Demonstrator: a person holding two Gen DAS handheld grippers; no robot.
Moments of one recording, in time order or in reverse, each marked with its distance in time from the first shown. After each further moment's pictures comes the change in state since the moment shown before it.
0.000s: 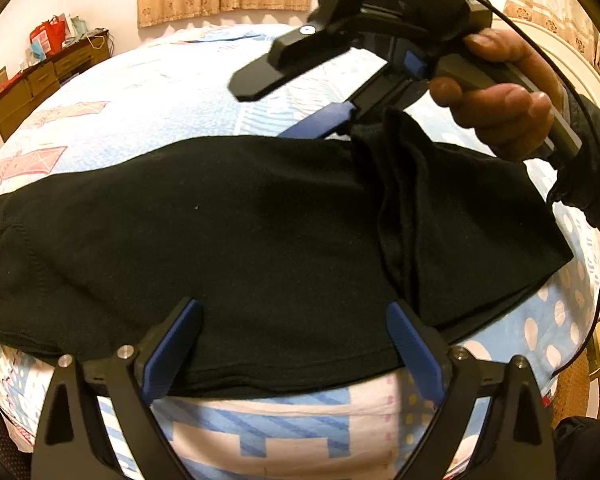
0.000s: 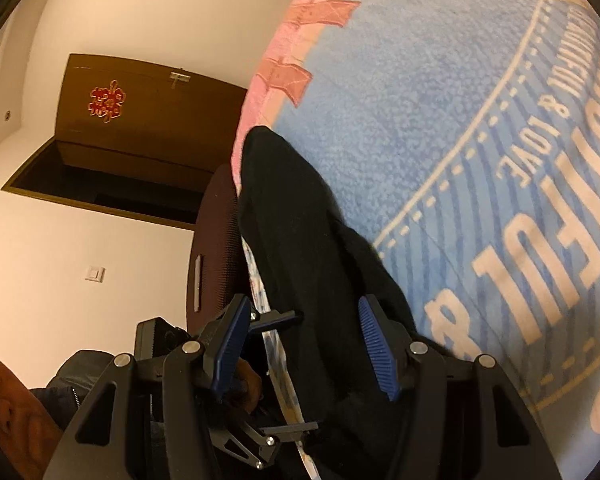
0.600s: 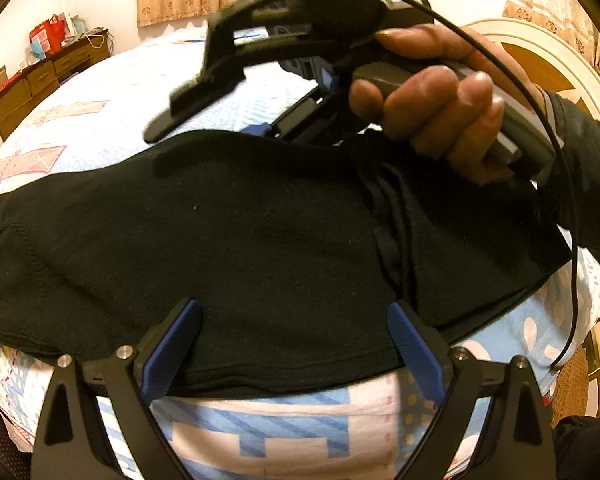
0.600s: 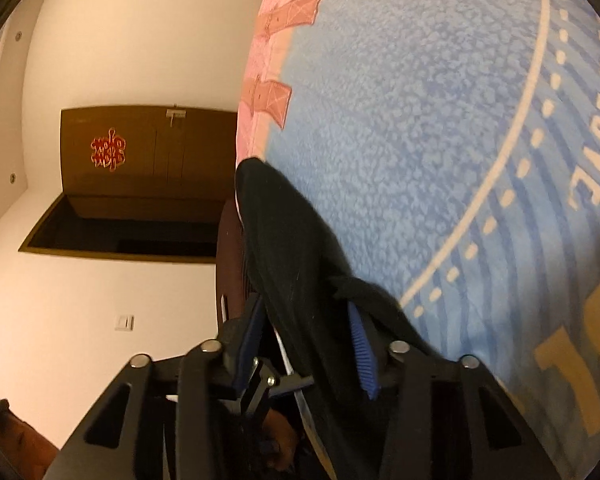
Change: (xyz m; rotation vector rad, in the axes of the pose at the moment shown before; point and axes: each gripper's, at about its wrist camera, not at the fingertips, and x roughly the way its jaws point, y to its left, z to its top) left arm 0.001 0.001 0.001 -0.002 0.002 -0.002; right arm 0.045 -0.019 0.031 0.191 -0.065 0.101
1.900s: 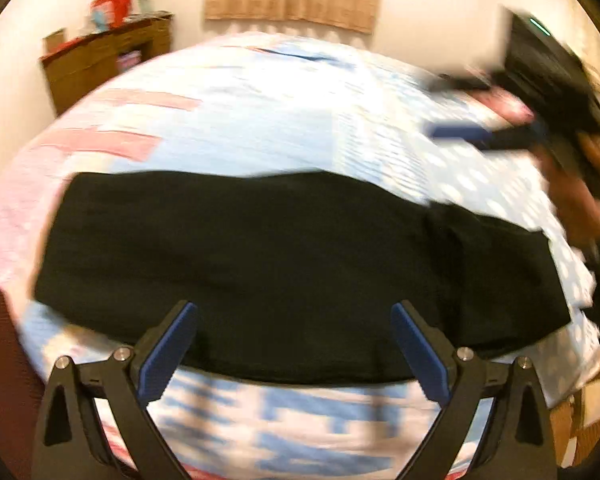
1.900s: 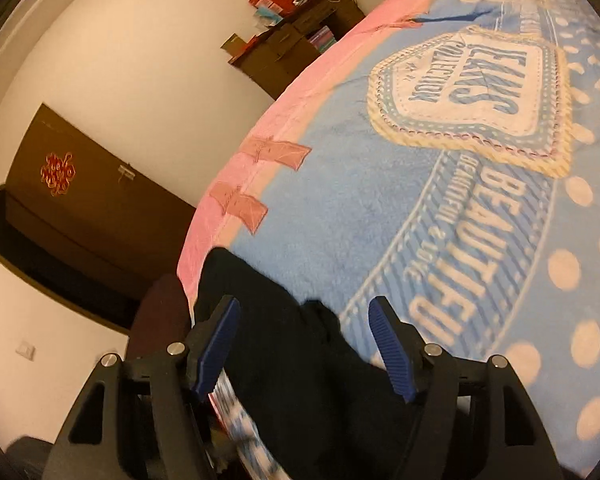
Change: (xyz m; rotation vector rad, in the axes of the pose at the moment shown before) left arm -0.056 0.049 0.005 -0.206 -0.058 0.138; right arm -0.098 0.074 -0.062 -0.240 -0.435 -0.396
